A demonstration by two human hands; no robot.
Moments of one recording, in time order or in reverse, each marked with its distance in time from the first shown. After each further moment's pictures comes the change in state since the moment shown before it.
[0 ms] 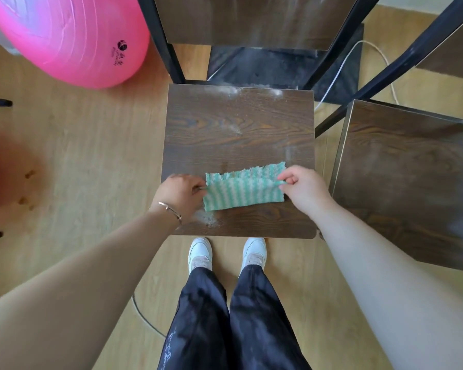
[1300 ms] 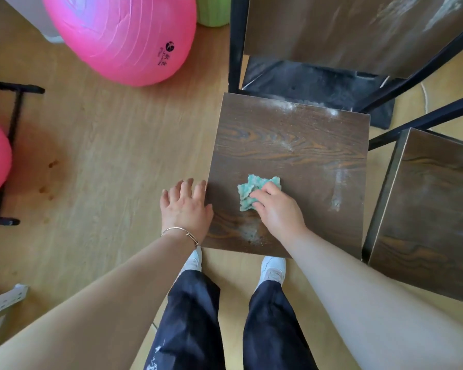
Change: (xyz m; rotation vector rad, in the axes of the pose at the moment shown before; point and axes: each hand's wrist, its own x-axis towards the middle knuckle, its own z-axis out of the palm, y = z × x) left_hand -0.019 -0.080 0.005 0.261 0.094 -0.231; right_hand 0.015 -0.068 0.137 -0.415 0.074 -0.553
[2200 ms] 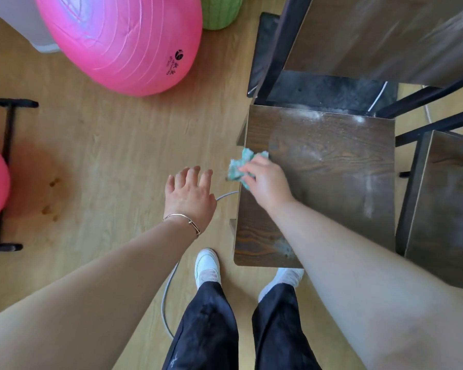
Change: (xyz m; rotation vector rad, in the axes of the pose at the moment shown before) left_hand 0.068 -0.074 -0.029 0.021 0.006 0.163; right_hand 0.109 -0.082 0.015 0.206 0.117 0.006
